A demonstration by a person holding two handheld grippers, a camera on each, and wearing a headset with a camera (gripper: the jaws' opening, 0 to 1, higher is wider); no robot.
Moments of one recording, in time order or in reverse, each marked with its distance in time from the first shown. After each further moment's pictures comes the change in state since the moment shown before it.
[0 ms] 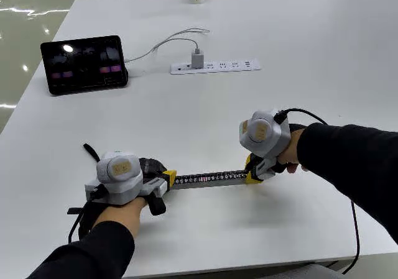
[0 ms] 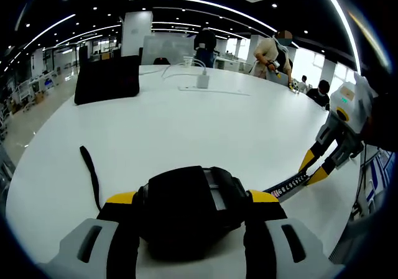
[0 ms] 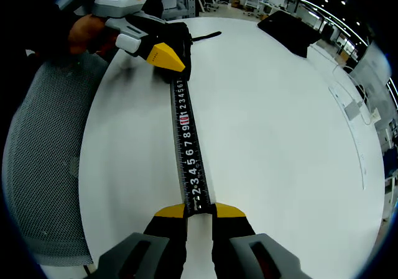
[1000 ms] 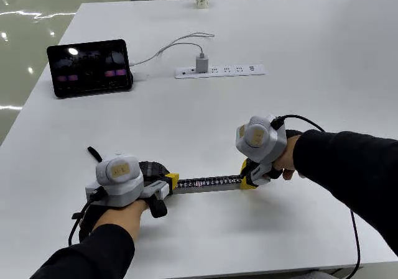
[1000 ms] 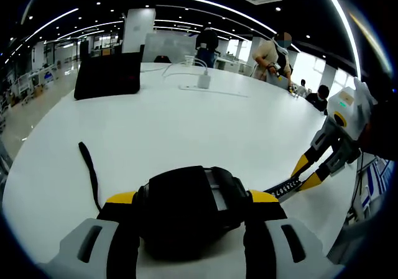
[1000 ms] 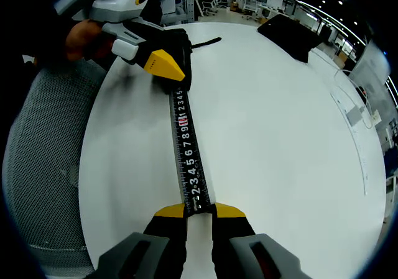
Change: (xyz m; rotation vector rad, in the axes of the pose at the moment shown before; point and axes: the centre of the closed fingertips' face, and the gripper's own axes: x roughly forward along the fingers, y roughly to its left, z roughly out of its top) left arm 0.000 0.001 -0.001 -0.037 0.007 -0.020; right arm 0.006 0.002 0.019 0.006 -0.036 0.003
